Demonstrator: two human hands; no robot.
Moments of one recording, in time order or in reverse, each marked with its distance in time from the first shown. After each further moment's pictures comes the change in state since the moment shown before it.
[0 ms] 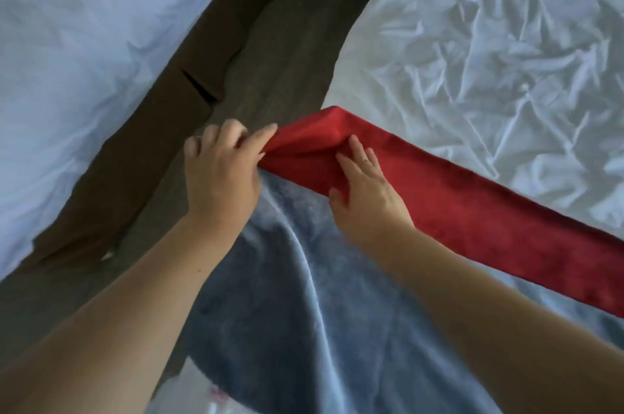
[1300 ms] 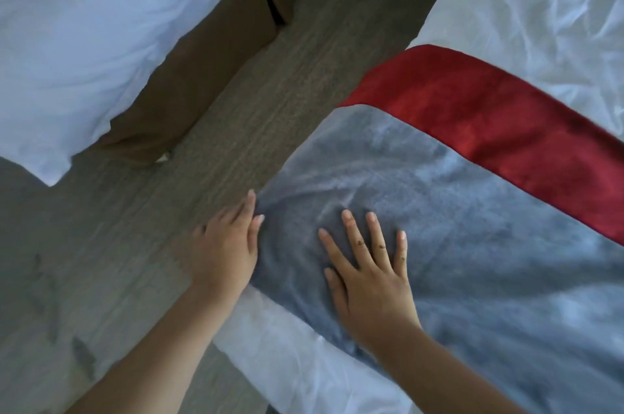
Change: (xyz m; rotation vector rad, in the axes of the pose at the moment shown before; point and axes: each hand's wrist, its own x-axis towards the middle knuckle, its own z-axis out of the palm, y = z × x) left_hand -0.267 -0.063 0.007 -0.073 -0.379 -0.476; right_hand -0.192 -0.017 0.151 -0.481 -0.215 -0.290
